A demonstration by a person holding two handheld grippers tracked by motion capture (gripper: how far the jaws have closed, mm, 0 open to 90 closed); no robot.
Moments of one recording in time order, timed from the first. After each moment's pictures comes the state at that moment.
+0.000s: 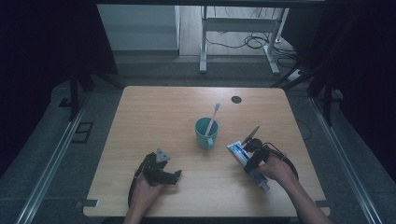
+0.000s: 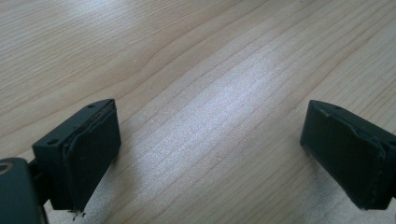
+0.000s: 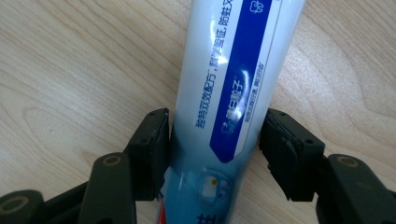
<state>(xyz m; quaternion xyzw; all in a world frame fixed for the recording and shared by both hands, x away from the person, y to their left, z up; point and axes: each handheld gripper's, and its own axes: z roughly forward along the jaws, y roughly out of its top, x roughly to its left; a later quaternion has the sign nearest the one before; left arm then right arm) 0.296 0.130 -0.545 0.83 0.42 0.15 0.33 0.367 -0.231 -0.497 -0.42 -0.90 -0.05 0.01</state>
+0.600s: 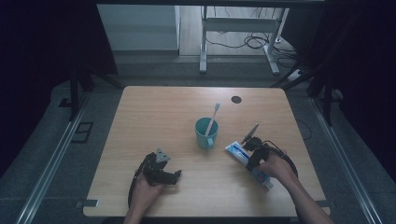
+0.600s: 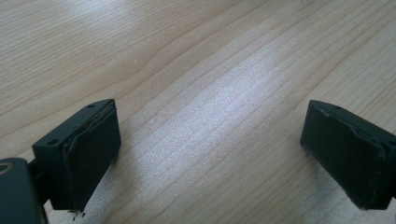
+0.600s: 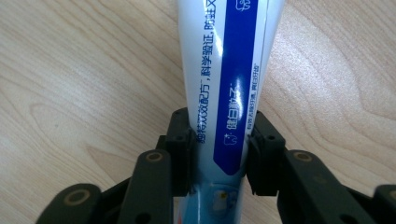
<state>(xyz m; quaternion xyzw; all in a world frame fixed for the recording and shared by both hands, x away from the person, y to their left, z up) 0.296 0.130 -0.545 0.83 0.42 0.15 0.33 0.369 -0.232 -0.492 -0.41 -0.91 -0.05 0.01</state>
